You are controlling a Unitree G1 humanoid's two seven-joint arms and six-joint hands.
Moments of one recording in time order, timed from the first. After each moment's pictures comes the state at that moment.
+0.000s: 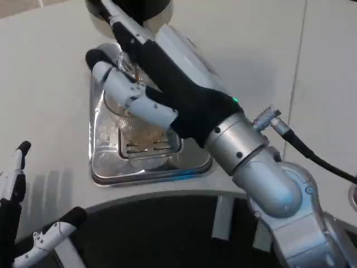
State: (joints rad) left arm 0.24 0.42 0.18 0.08 0.51 -0.45 0.34; right arm -0.64 -0.12 0.44 -0.36 -0.49 0.32 0.27
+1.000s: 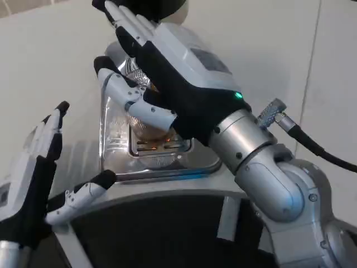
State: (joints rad) left arm -0.04 0.43 0.09 0.23 0.48 -0.52 0.30; right arm -0.65 -0.12 0.48 -0.46 -0.72 0.47 0.39
